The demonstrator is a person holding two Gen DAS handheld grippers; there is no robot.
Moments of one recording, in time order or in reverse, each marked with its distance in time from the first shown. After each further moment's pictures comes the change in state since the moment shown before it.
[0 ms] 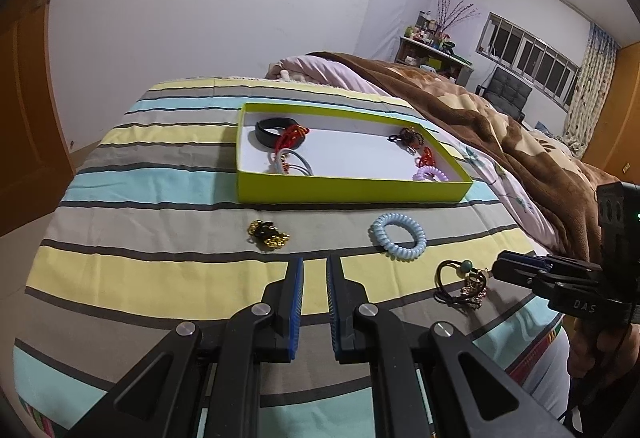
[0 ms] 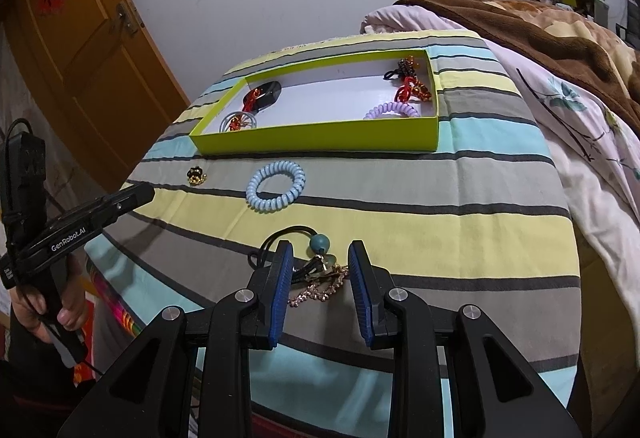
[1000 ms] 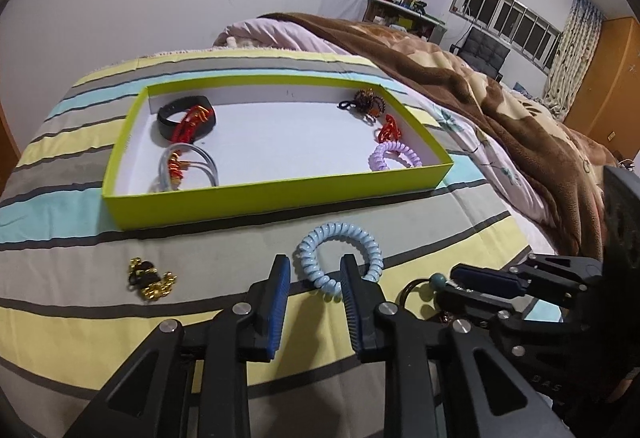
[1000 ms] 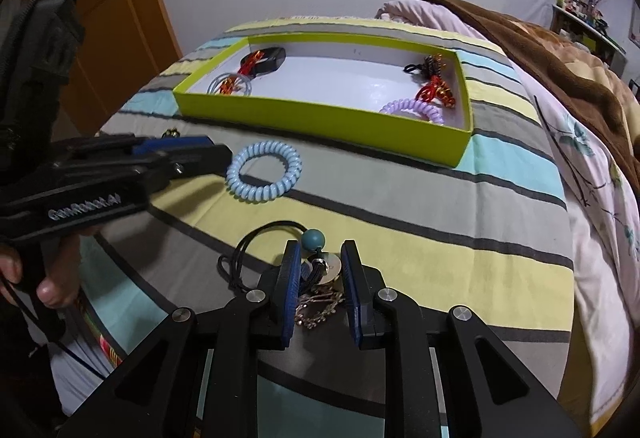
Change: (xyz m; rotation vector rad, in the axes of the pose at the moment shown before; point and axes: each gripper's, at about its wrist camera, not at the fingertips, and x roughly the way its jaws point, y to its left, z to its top) left arm 0.081 -0.053 0.029 0.074 0.148 -0.086; right arm 0.031 0.014 0.010 -0.162 0.066 -0.107
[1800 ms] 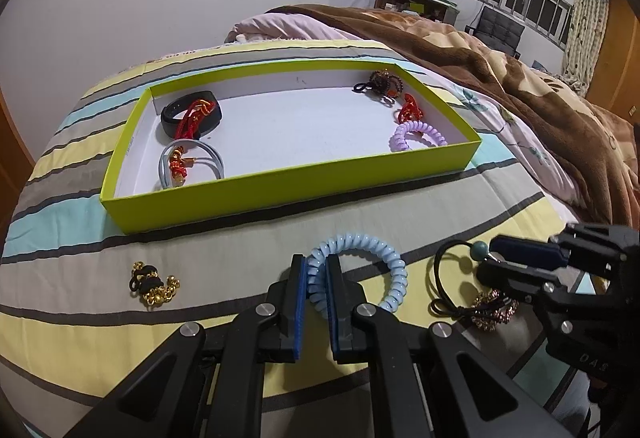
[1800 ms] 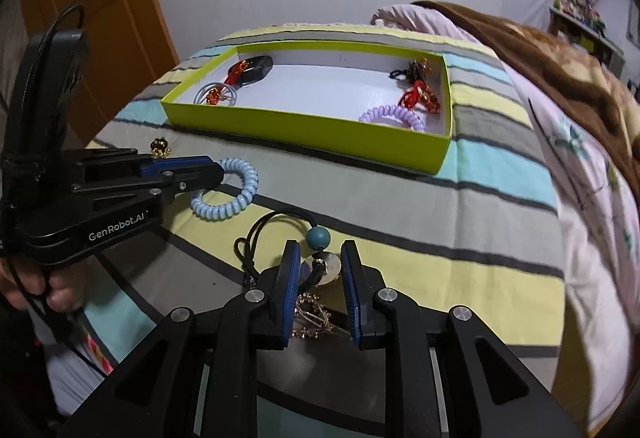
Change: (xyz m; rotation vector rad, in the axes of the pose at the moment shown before) left arm 0.016 -0.007 -0.006 0.067 0.017 0.115; right arm 0.000 -0.009 0.004 -0.046 -0.010 -0.008
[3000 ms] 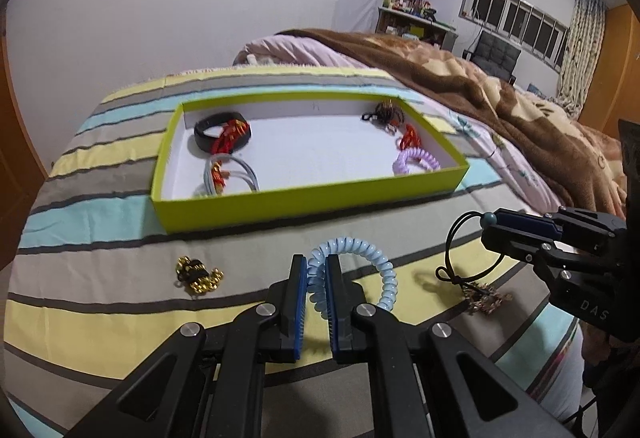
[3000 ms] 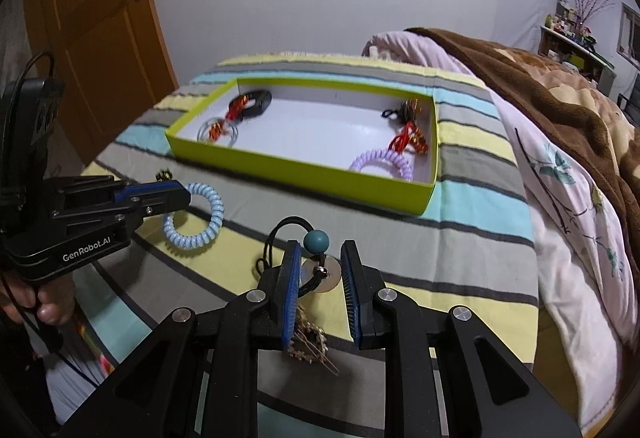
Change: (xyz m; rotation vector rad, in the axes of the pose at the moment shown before) left arm -0.041 0.021 -0.004 -0.041 -0.086 -0.030; right arm -0.025 -0.001 0.017 0.032 -0.099 -0.029
